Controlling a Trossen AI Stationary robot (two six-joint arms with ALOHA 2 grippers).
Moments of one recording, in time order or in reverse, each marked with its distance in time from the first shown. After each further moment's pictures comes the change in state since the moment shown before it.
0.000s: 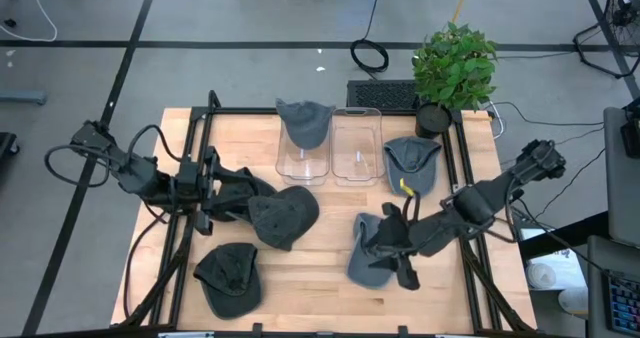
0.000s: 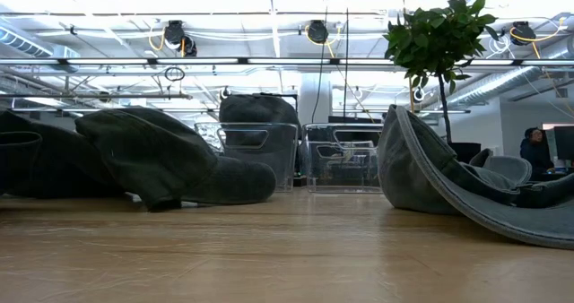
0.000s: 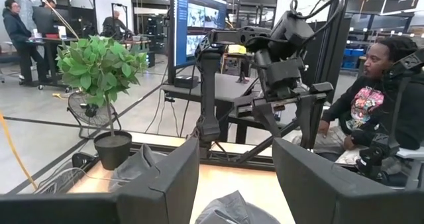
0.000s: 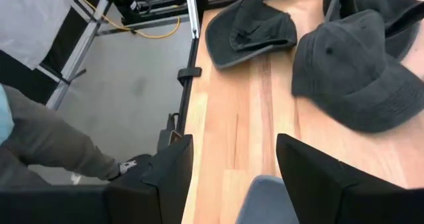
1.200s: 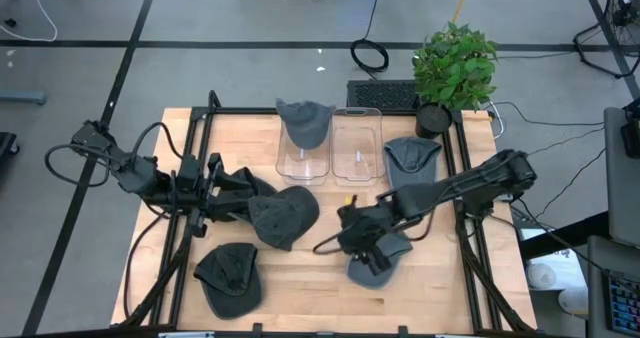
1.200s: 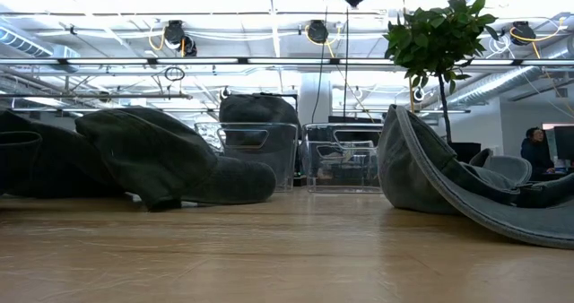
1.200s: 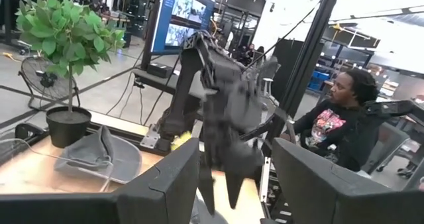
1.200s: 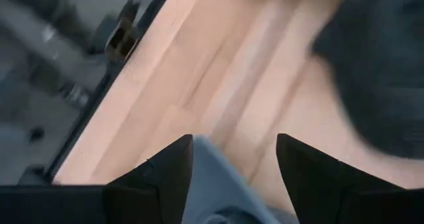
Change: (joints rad) left arm 0.001 -0.004 0.000 0.001 0.081 -0.219; right arm -0.239 0.293 0.001 -0.049 -0.396 -0.611
